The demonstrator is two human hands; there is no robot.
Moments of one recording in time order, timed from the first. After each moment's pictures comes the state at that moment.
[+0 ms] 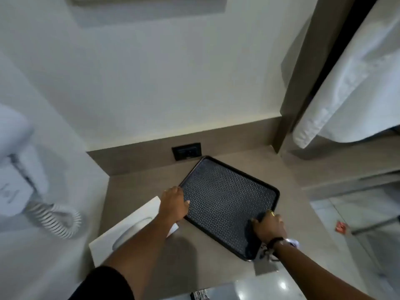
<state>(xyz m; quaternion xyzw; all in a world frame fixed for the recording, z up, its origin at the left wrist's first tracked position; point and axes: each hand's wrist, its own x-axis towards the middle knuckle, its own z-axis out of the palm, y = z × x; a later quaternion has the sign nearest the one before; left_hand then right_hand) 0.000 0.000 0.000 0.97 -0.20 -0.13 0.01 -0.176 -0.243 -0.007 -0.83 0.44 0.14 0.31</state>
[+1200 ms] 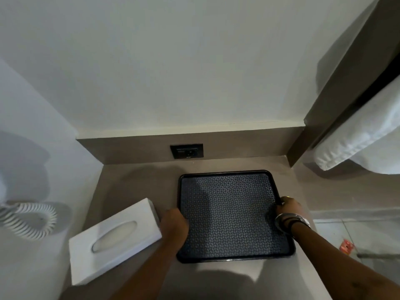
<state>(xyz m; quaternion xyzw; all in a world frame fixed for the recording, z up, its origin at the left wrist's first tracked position) -0.028 -0.048 -0.023 0.95 0.09 -0.20 0.21 -0.071 -0.382 -0.028 -0.86 0.39 0.11 0.32</state>
